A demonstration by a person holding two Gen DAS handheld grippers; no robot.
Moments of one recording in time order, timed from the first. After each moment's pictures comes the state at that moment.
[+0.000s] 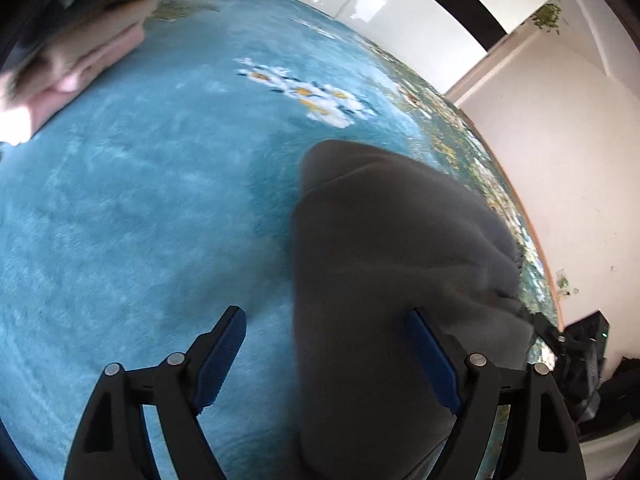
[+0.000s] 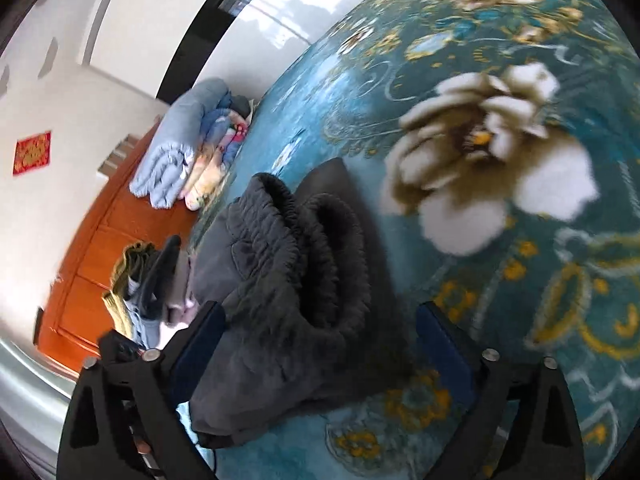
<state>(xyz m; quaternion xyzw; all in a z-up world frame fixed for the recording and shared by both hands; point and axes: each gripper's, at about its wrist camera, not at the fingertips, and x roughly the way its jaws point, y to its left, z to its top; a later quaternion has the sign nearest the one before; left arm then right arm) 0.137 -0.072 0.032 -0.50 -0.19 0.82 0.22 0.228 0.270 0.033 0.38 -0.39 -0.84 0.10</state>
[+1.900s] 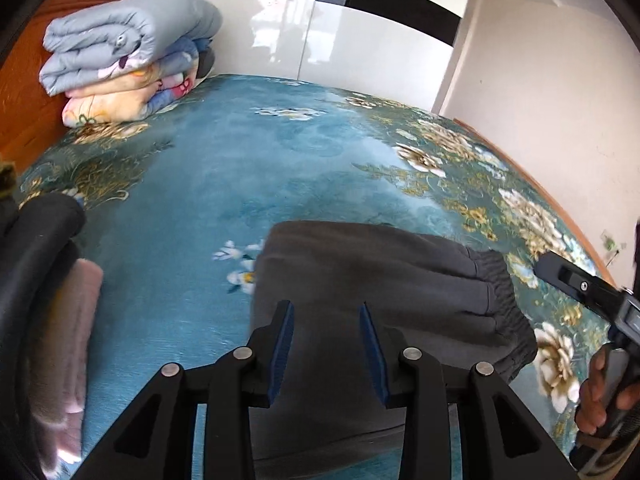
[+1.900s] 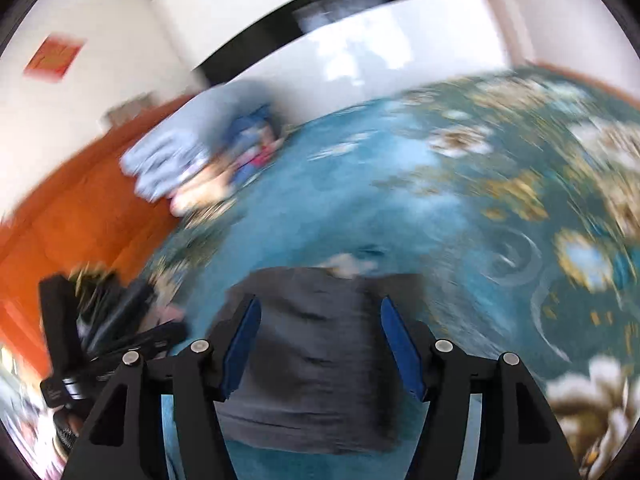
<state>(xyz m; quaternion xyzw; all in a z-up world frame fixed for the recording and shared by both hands) -0.015 -0.047 0.094 -0.39 -0.02 0.90 0.21 0.038 0.182 0.128 0.31 -0.17 -0.93 0.12</state>
